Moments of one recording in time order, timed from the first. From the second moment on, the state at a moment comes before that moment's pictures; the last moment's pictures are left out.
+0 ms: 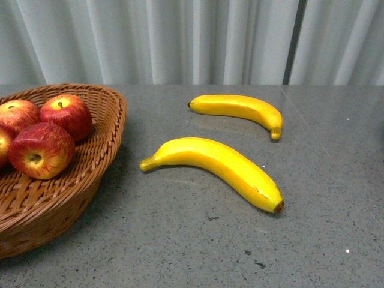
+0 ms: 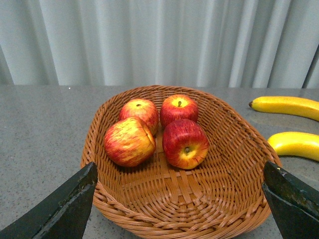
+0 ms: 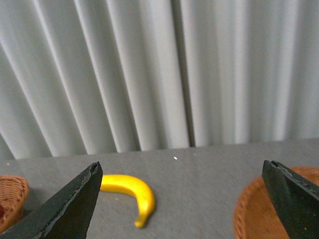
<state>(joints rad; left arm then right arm) 0.00 0.01 0.02 0.00 0.00 0.00 0.00 0.82 0.39 0.54 -0.10 0.16</state>
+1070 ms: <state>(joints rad) 0.00 0.01 0.02 0.00 0.00 0.00 0.50 1.90 1.06 0.11 -0.09 -0.23</state>
